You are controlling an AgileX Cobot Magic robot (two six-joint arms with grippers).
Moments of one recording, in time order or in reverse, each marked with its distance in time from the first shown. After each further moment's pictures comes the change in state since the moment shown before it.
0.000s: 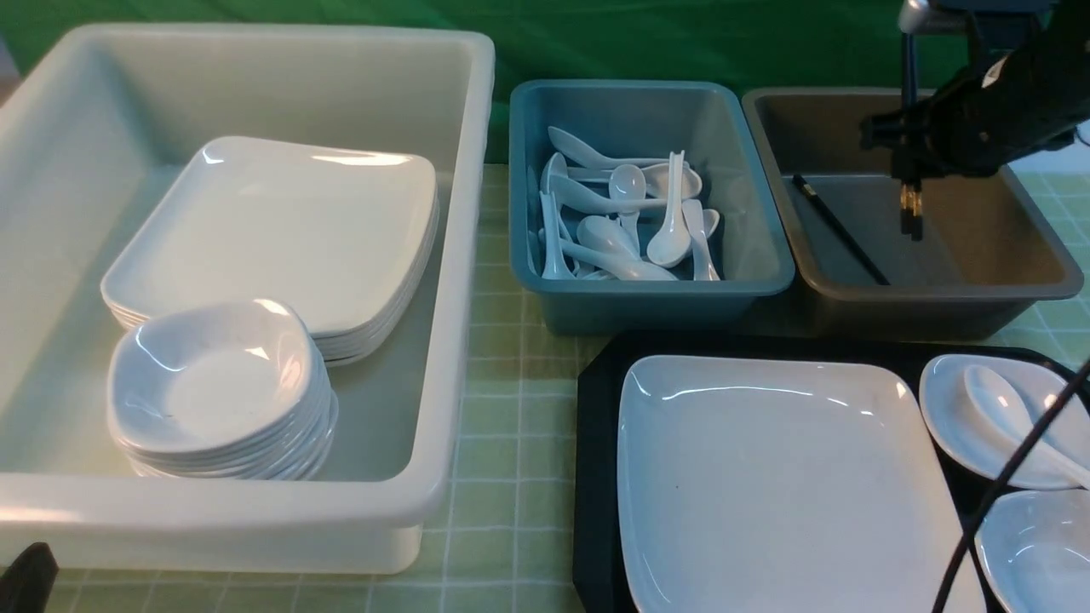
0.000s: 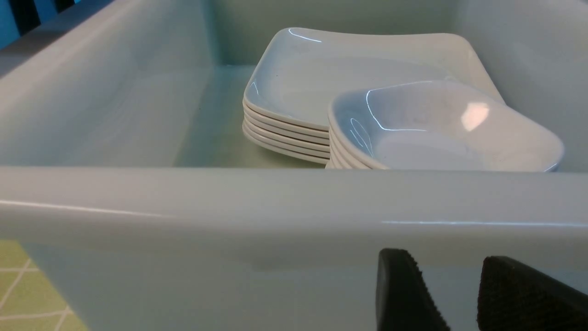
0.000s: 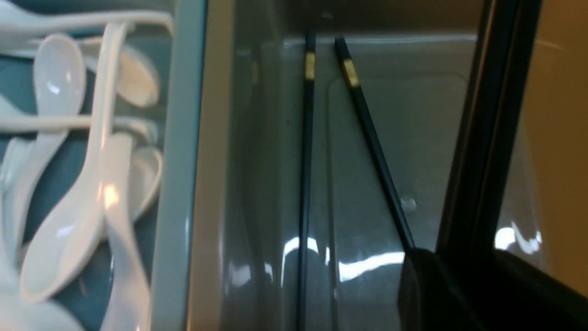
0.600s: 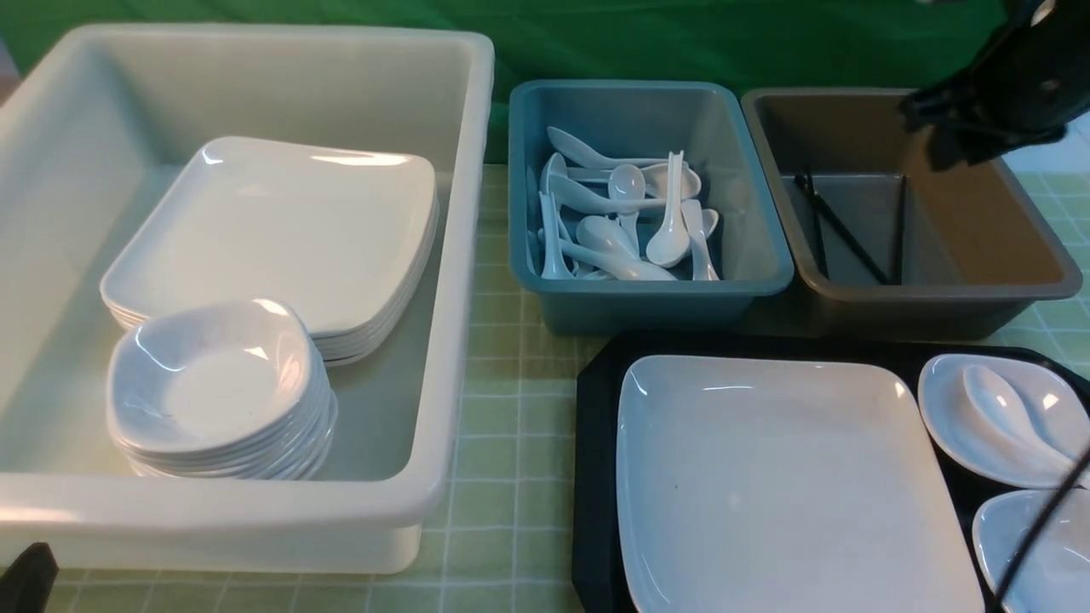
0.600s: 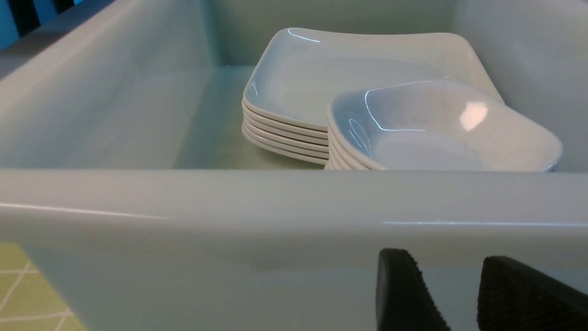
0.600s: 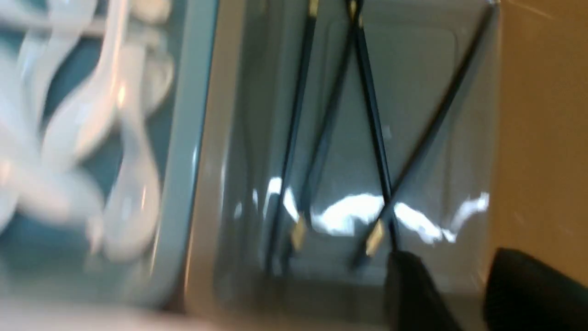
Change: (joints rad) right arm 0.000 -0.156 -0.100 -0.005 0.460 -0.199; left arm 0.000 0.000 0.000 0.000 0.000 0.005
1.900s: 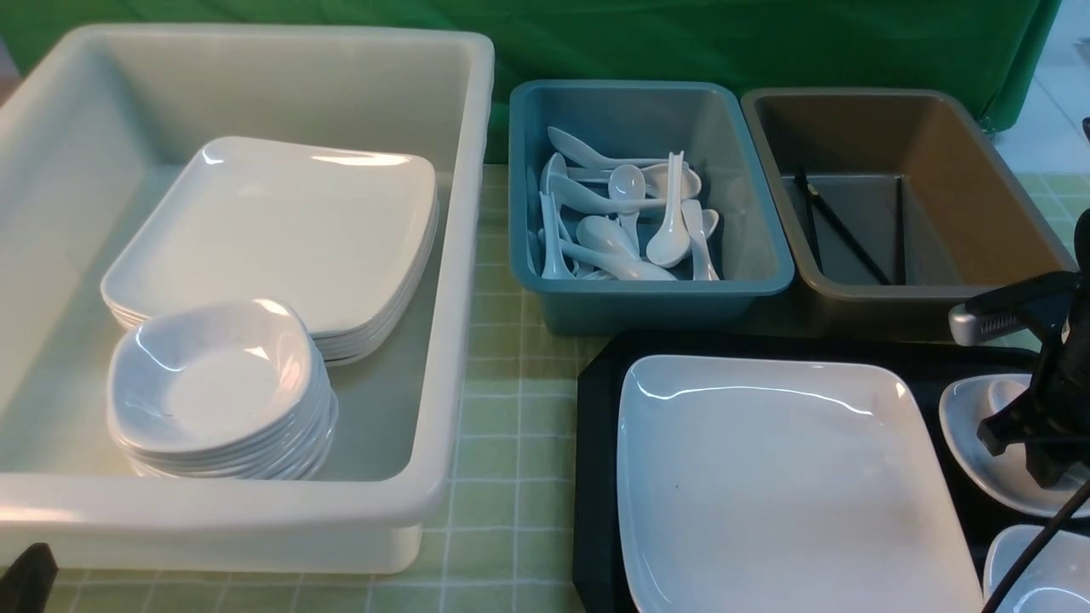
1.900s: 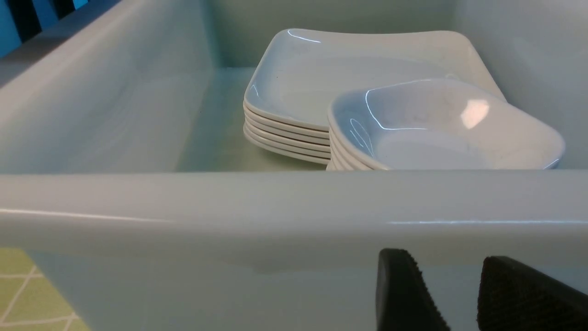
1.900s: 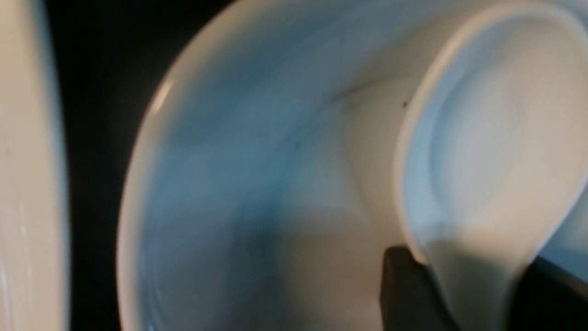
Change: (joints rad) right arm -0.105 0.028 0.649 -0.259 -0.191 0.062; left arm 0.000 0.000 0.000 0.000 0.000 0.018
